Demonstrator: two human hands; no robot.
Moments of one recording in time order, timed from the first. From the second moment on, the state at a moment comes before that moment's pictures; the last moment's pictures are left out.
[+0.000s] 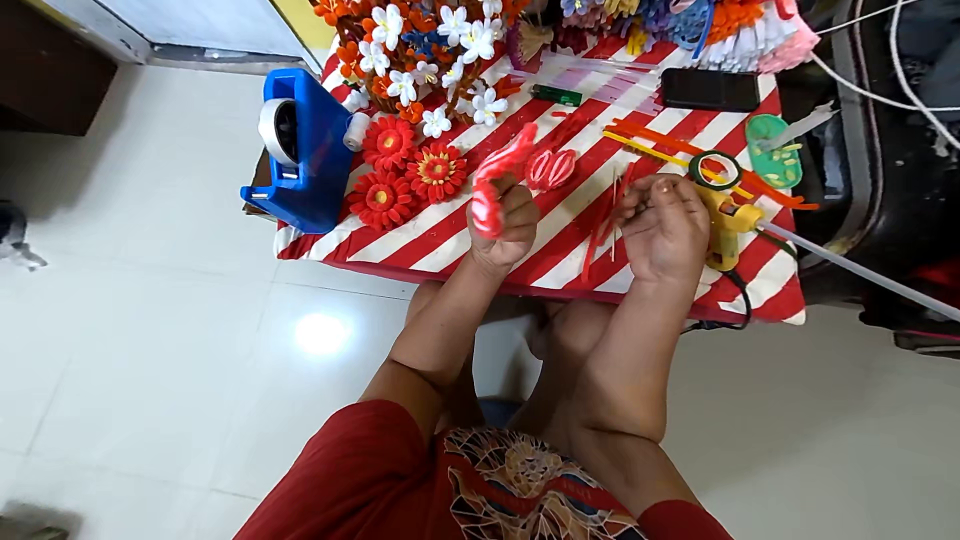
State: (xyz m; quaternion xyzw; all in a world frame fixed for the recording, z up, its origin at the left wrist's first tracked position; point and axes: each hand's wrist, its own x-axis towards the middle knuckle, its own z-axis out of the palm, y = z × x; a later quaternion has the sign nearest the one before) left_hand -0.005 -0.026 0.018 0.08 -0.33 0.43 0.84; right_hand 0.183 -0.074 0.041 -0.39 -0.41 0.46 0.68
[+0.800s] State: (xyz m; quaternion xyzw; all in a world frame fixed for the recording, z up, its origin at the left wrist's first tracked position) left_hand 0.003 -0.009 0.005 0.44 0.05 0.64 0.62; right_hand 0.182 -0.068 0.035 -0.45 -0.38 0.39 0.70
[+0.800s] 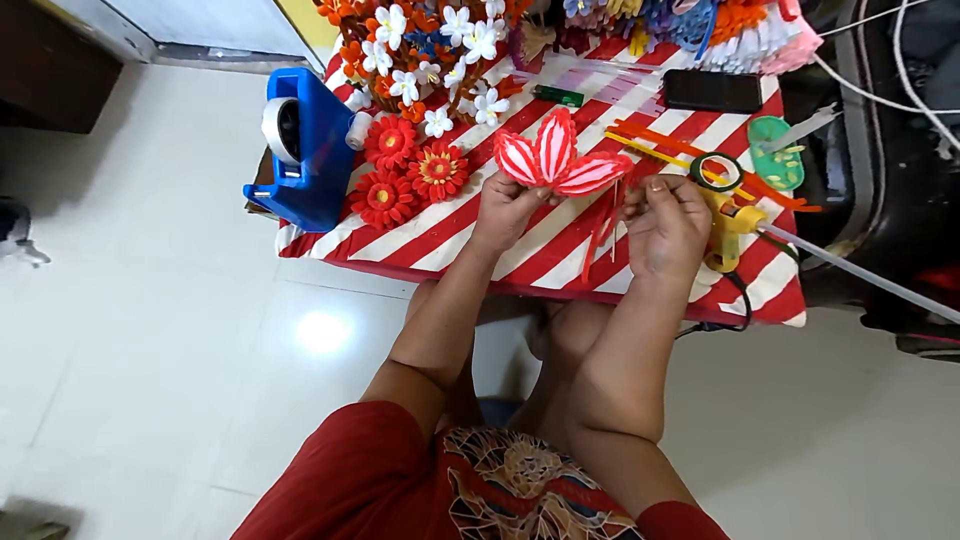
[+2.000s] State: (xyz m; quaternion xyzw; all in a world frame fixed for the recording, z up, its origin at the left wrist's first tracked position) left_hand 0.000 0.002 0.003 0.44 0.21 0.71 0.52; right_hand 0.173 -0.061 0.033 -0.56 -0.42 0.31 0.64
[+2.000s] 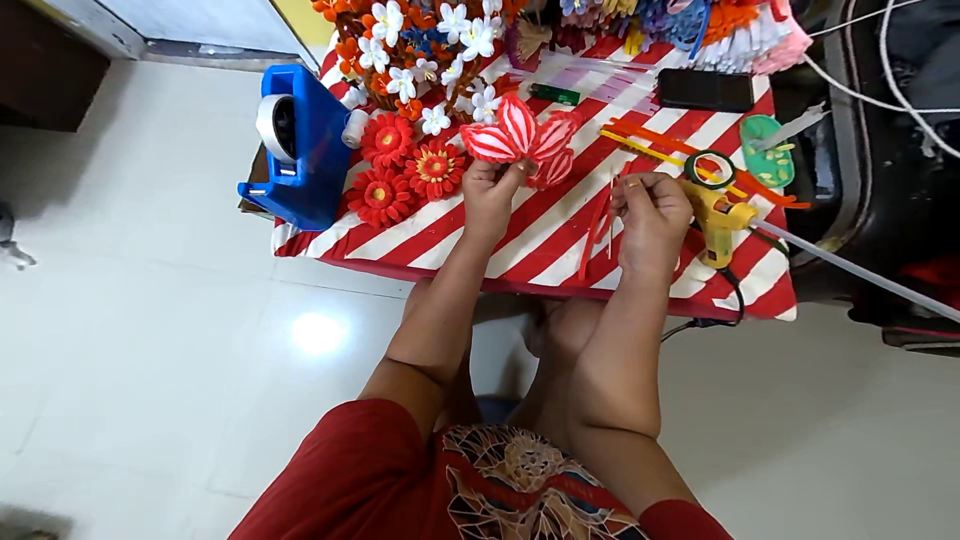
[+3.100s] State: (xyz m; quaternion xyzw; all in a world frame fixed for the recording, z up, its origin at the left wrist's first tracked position) left_hand -0.012 -0.032 0.036 0.39 0.23 0.66 0.60; right_hand 0.188 -0.089 0.050 -0.65 -0.42 0.21 0.59
